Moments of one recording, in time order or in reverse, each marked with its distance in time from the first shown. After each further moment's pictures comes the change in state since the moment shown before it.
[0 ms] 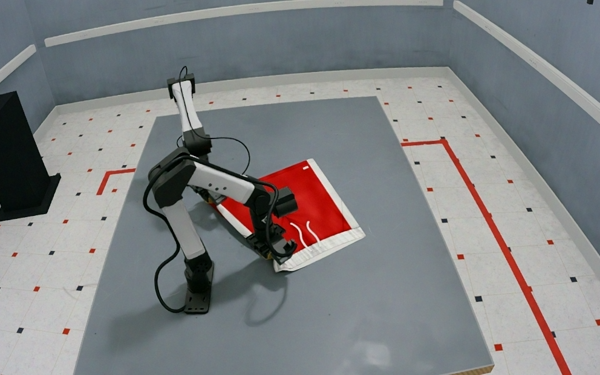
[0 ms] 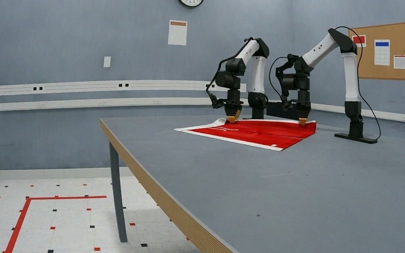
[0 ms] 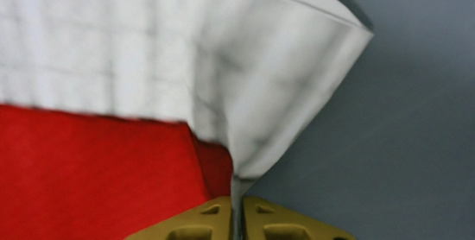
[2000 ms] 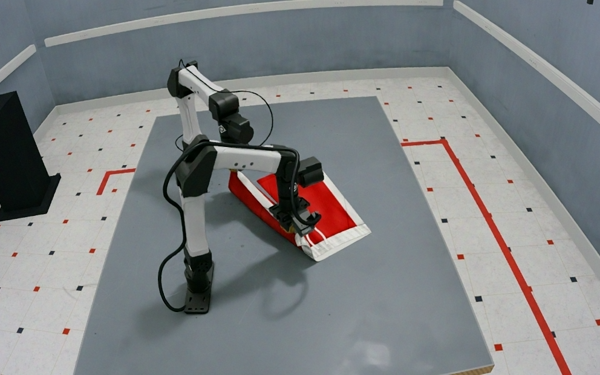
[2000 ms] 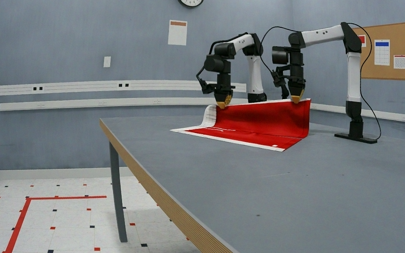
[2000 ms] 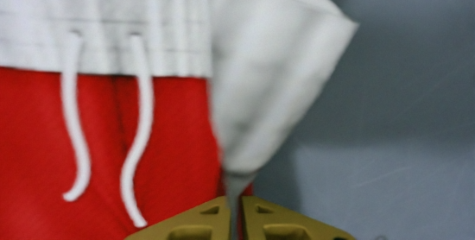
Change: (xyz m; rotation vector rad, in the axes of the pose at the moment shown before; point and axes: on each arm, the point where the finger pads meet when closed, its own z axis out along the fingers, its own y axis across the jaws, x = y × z) left arm -0.025 0.102 -0.082 0.092 -0.029 0.091; right arm -0.016 0.083 -0.058 0.061 -0.017 0.090
